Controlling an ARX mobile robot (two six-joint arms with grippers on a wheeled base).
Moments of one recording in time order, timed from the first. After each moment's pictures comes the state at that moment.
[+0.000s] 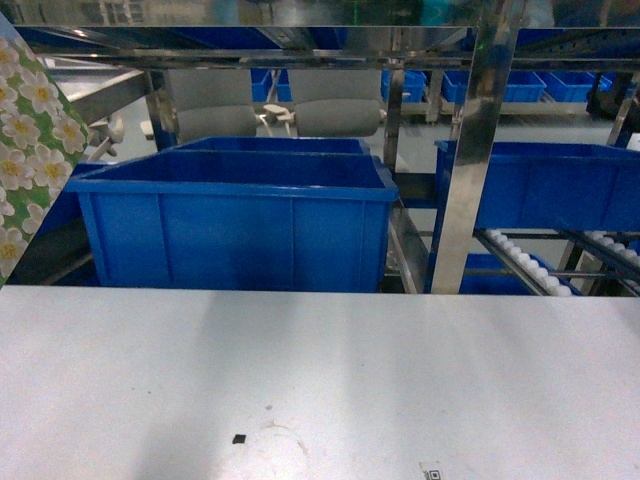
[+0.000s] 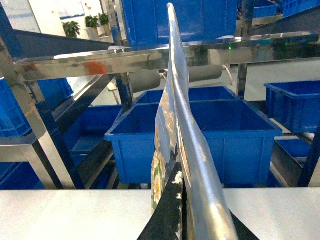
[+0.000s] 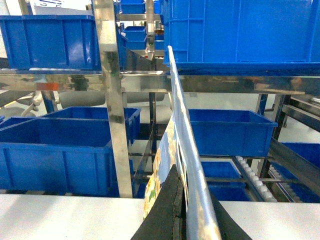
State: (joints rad) left arm -0.63 0.79 0.41 0.33 -0.72 0.06; right arm -0.29 0.37 0.37 0.05 -0.33 0.06
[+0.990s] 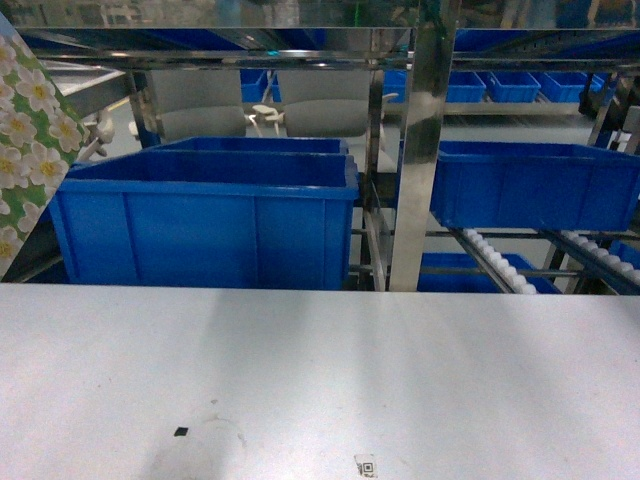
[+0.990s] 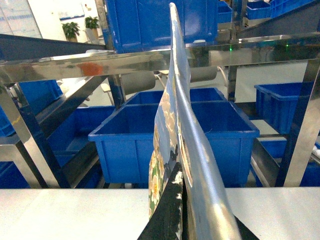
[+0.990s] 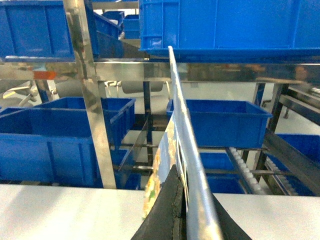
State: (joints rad) left arm -0.63 0.78 0.41 0.33 -0.72 0.06; right arm -0.25 0.46 0.37 0.10 -0.30 0.05
